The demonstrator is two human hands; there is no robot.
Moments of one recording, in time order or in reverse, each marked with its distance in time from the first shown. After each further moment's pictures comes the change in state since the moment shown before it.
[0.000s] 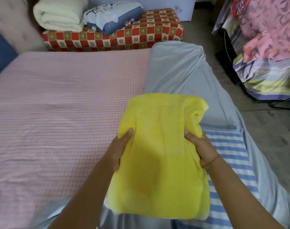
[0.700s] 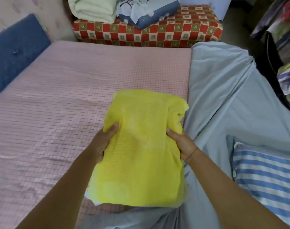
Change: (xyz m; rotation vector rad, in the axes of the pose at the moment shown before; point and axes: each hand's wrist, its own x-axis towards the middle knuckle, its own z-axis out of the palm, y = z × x) left_hand 0.064 0.101 -0.274 0.008 0.124 0.116; right_hand 0.151 0.099 0.263 -0.018 -0.217 0.163
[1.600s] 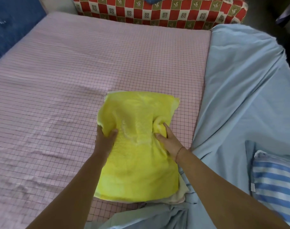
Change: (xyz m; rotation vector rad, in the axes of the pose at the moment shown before) left_hand 0.103 -0.069 -0.038 0.345 0.432 0.084; right_hand 0.116 0.074 0.001 -0.436 0.047 0.145
